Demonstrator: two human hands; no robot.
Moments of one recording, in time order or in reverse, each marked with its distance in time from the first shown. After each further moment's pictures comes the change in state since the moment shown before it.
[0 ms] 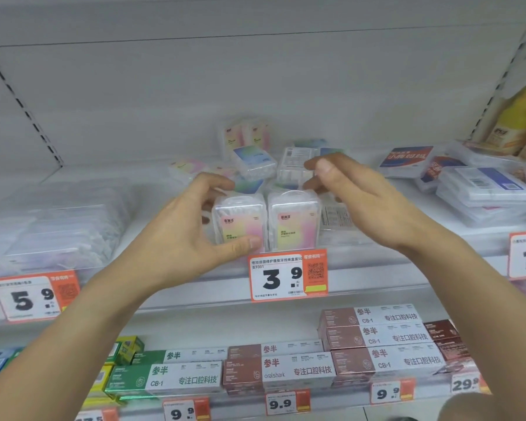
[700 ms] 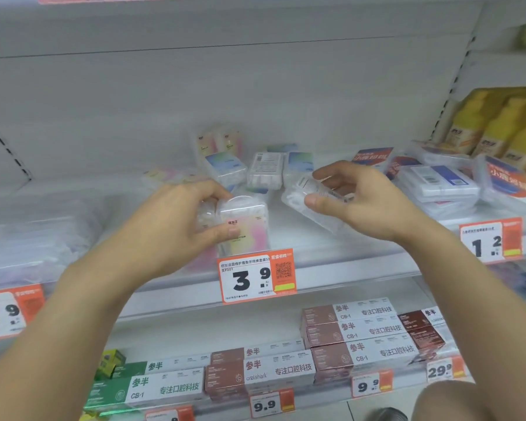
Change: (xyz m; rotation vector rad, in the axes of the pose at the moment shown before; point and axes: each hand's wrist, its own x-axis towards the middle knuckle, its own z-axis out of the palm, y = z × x) left_hand 0.016 0.036 0.001 0.354 -0.069 0.144; right_hand -0.014 0.024 -0.038 -0.177 0.112 0.111
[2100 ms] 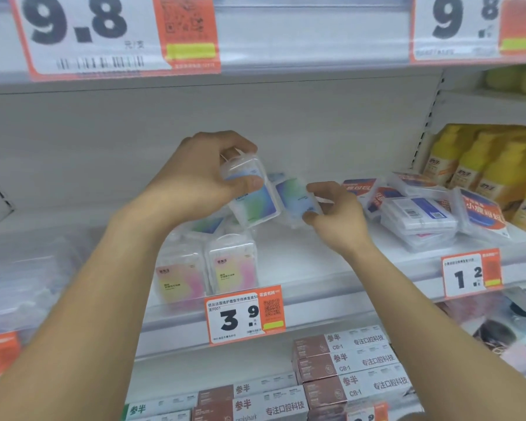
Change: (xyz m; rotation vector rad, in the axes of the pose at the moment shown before) left_hand 0.086 0.029 -0.026 -0.283 0.139 0.021; right_hand 0.053 0.031 0.034 0.331 0.340 0.110
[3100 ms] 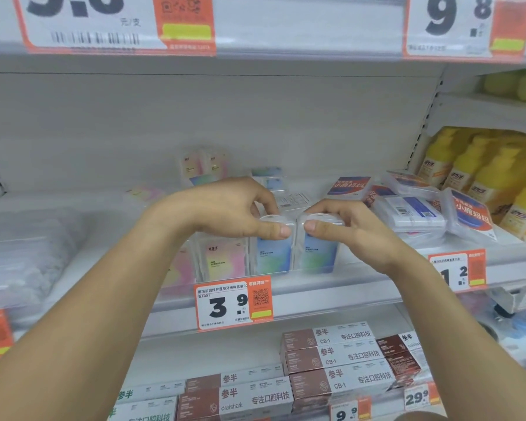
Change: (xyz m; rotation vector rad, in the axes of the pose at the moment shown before) left_hand -0.005 0.011 0.034 0.152 -0.599 -0.036; right_hand -0.032 -0.017 -0.056 0.020 -0.510 -0.126
